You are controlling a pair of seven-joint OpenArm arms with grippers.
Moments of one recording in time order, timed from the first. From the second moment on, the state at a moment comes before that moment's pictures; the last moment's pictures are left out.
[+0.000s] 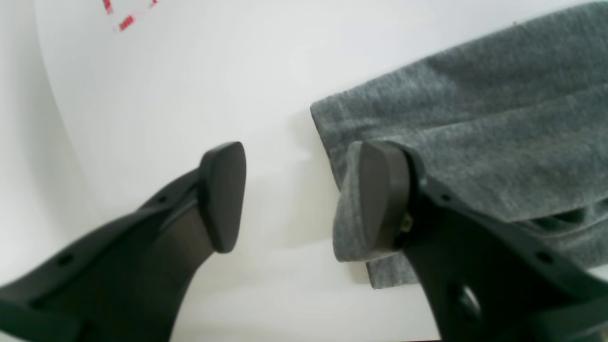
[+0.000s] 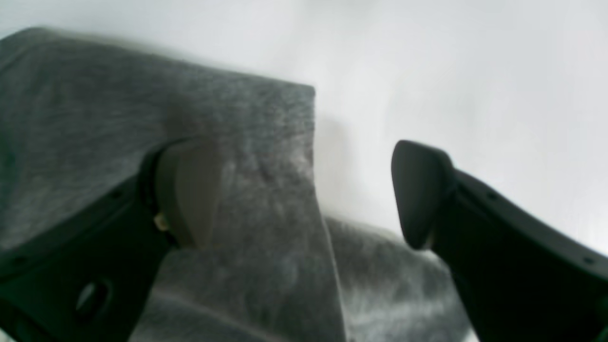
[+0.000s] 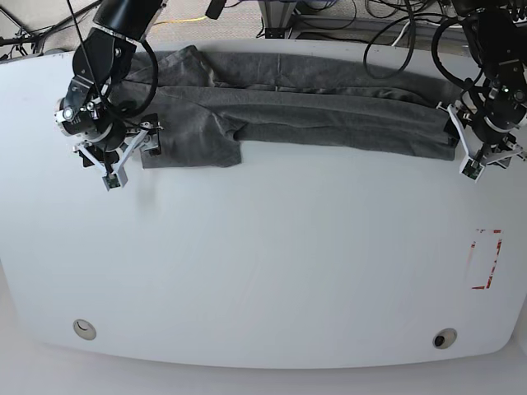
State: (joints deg) left arm 12.0 -20.0 -26.8 111.2 -8.9 -43.2 60.6; right arm -1.7 4.5 28.6 97.1 10.7 40.9 -64.0
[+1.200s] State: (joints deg) left arm 13.0 -20.2 -26.8 108.8 -8.5 -43.2 60.2; right arm -12.6 5.0 30.2 112.7 24.0 41.0 -70.3
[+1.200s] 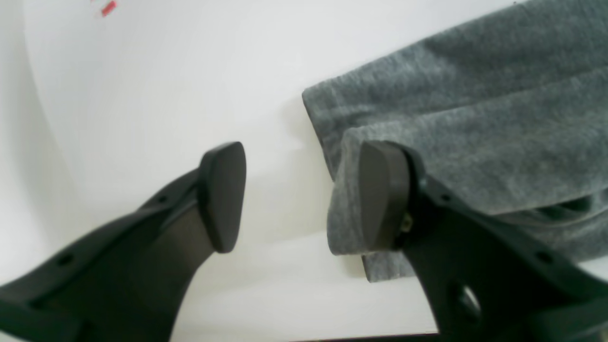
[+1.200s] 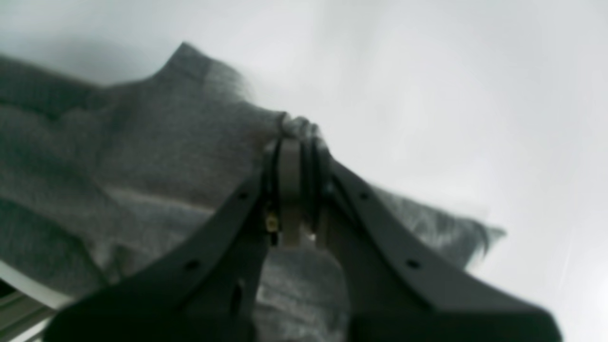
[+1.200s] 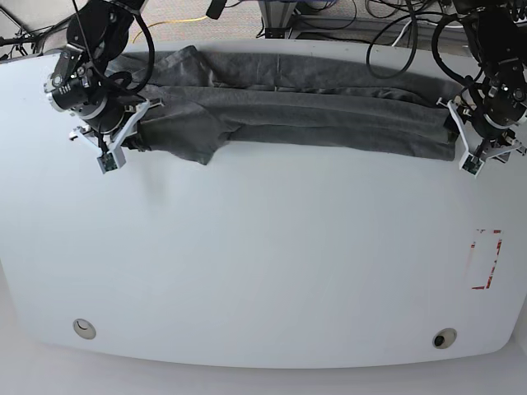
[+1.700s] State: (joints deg) left arm 13.0 -20.3 -26.8 103.7 -8.7 -43.2 60.0; right arm -22.9 5.3 40.5 113.0 33.9 41.0 -70.9
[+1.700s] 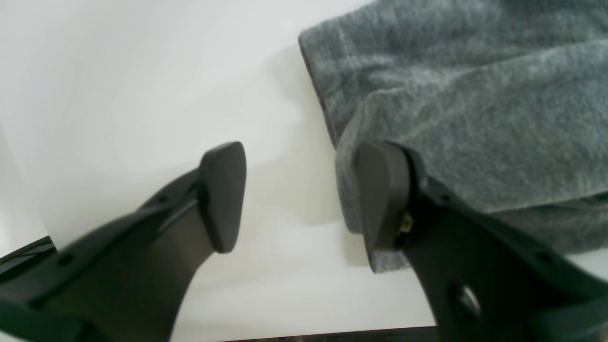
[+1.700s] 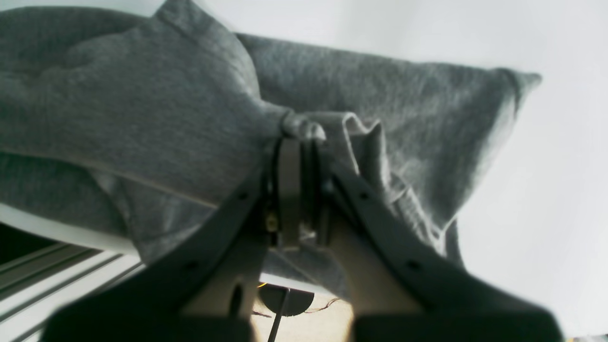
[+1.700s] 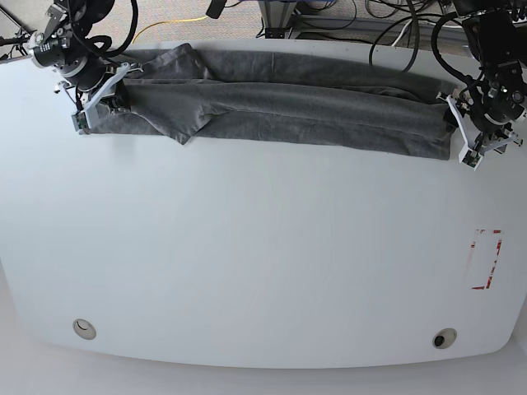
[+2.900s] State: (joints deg) left arm 10.4 -17.0 -37.5 105.3 -18.5 -43.0 62.3; right arm -22.7 4.9 32.0 106.7 37.7 41.0 -70.8
